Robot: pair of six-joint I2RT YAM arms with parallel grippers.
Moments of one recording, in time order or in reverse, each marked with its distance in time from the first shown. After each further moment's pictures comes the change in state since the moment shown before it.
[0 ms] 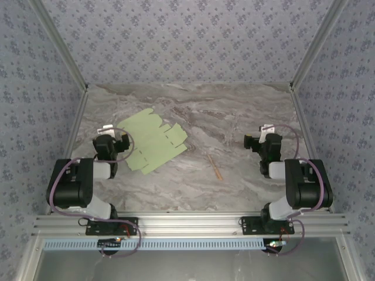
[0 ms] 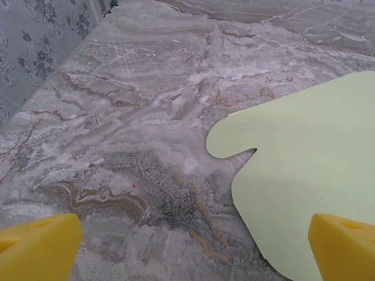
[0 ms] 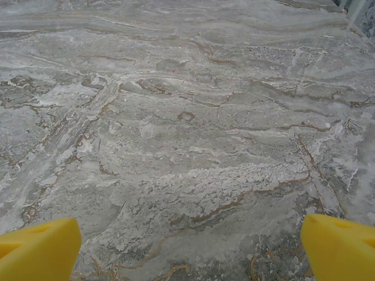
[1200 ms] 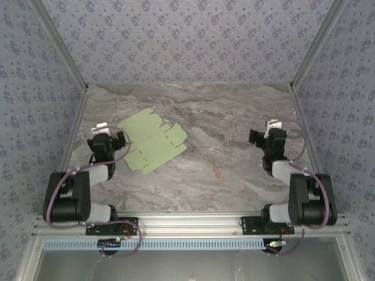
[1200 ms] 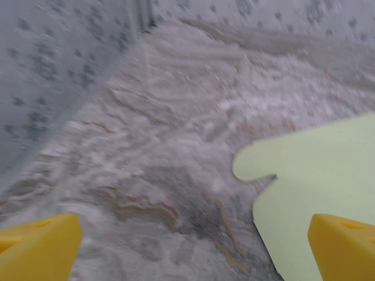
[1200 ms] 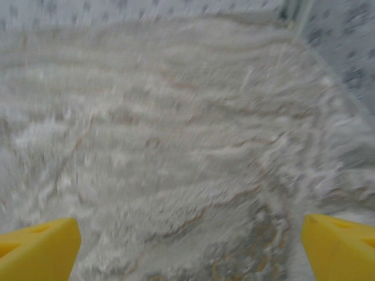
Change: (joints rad) left arm 0.011 -0.201 0.022 -0.183 -0.101 -0.074; right arm -0.013 -0.215 0.097 -0.286 0.121 0.095
